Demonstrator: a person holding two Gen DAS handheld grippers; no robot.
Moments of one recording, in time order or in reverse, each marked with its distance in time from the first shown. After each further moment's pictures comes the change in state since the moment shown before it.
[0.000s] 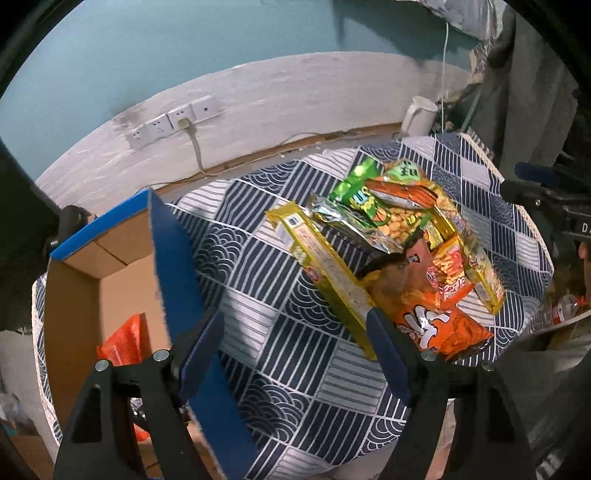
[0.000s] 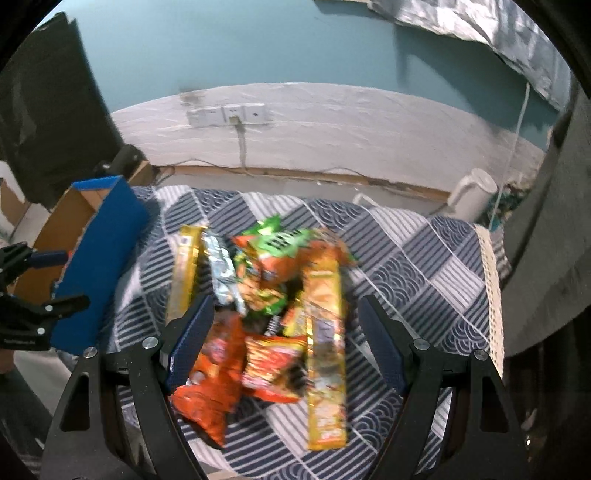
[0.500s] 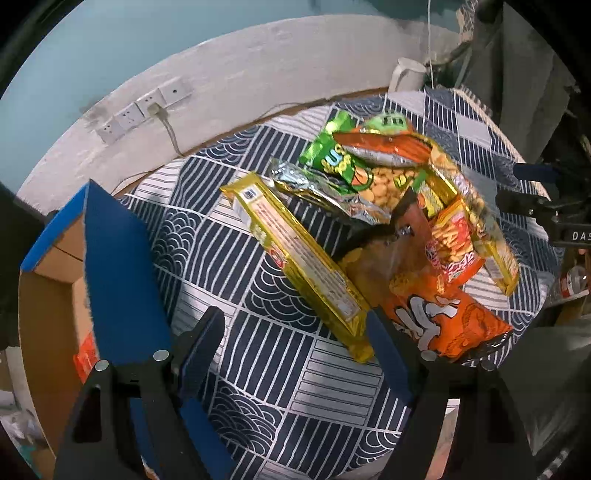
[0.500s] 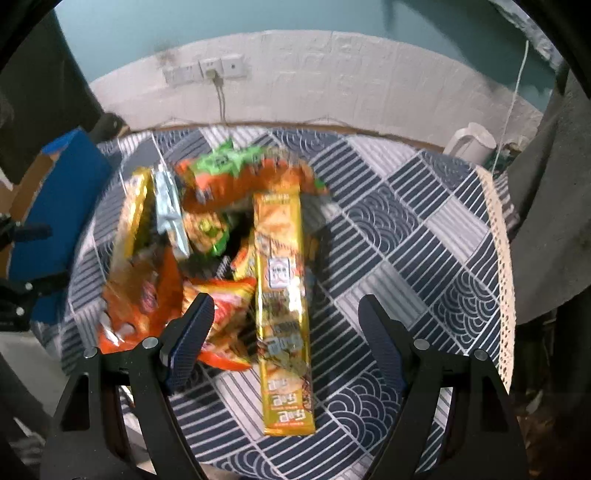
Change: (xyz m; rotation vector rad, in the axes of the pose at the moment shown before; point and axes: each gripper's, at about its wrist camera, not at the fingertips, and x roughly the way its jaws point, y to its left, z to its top) left arm 0.051 -0.036 -0.001 0.082 0.103 0.002; right arm 0.053 -0.038 -0.046 0.006 0.157 -0.019
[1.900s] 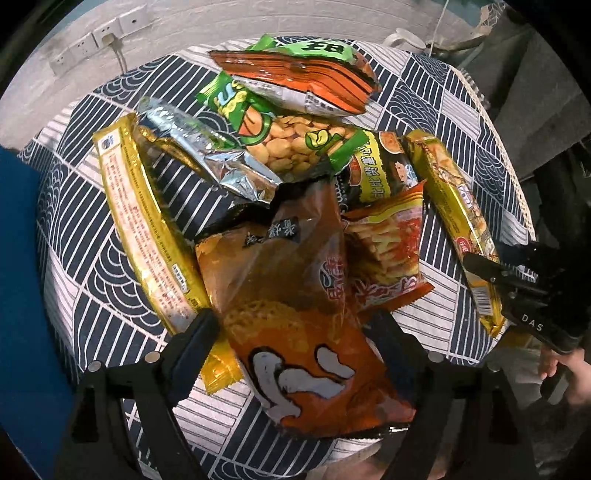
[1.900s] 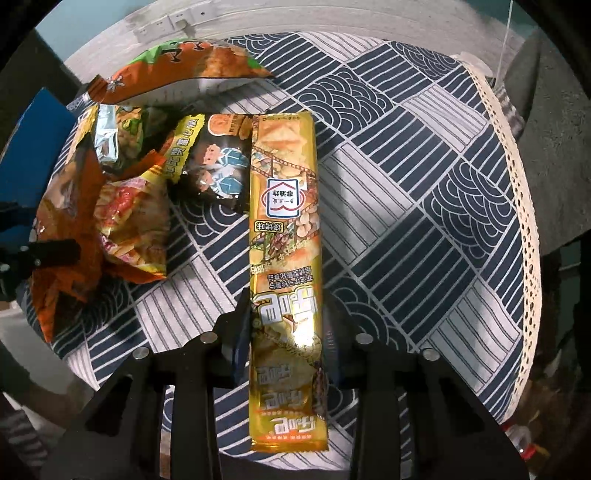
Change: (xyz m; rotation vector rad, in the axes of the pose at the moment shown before) left arm 0.065 -0.076 0.032 -0.159 0.202 -0.208; right arm 0.036 -0.058 -0.071 0.071 0.181 0.024
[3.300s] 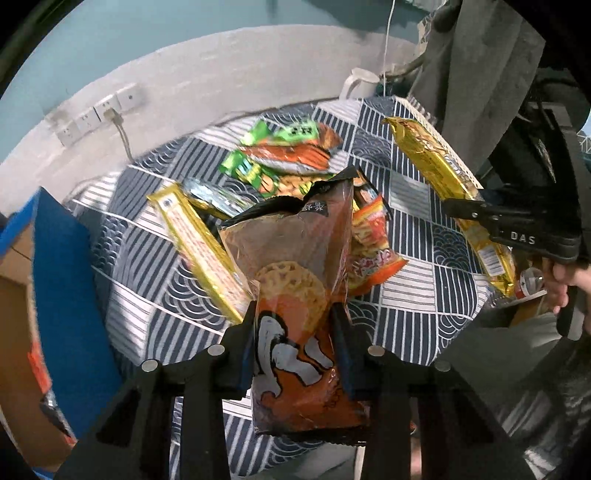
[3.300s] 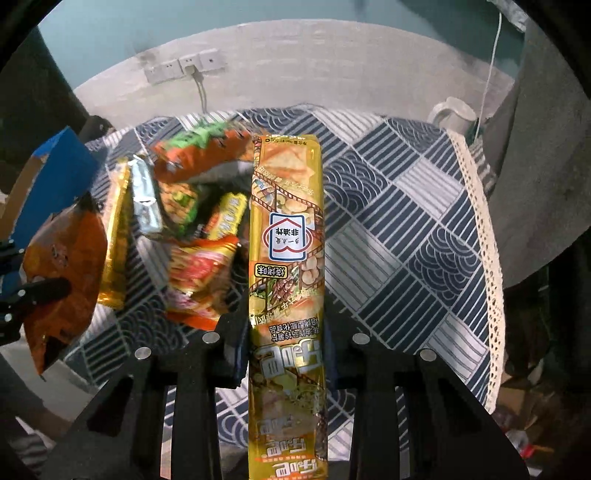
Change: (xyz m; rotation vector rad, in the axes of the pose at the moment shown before) left arm -0.088 0.020 -0.052 0.180 -0.240 0.012; right arm -0.063 0.041 0.030 0.003 -0.170 -0.032
